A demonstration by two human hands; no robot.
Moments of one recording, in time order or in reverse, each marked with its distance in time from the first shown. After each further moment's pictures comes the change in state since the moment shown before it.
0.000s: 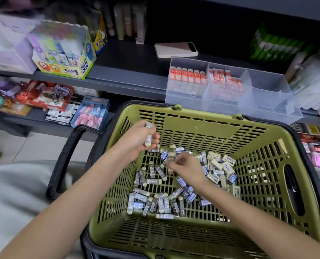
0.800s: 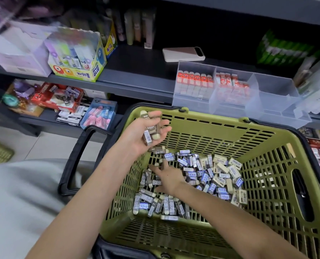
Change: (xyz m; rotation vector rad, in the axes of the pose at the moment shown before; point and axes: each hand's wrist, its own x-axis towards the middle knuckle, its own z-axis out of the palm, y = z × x) left_hand -0.001 0.009 -0.012 -0.597 -0.122 0.003; right_hand 0.045 0.039 0.079 -1.090 -0.280 -0.399
